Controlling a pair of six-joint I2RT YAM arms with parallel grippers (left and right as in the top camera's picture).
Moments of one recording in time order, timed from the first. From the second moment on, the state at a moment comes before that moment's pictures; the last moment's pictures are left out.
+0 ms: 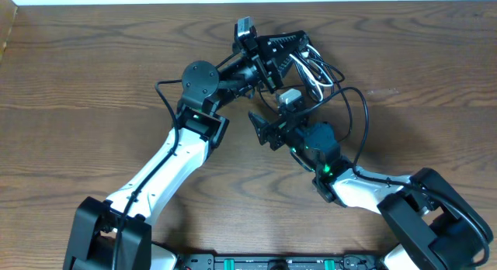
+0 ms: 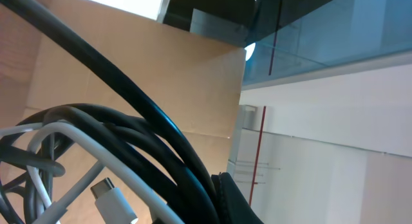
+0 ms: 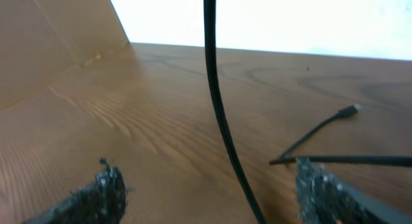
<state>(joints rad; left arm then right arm) -0.44 1.55 1.01 0.86 0.62 -2.09 0.66 1.71 0.56 1.01 -0.05 0.23</state>
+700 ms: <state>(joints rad) -0.49 1.44 1.01 0.85 0.59 -2.09 0.66 1.75 0.59 0.85 0.03 0.23</state>
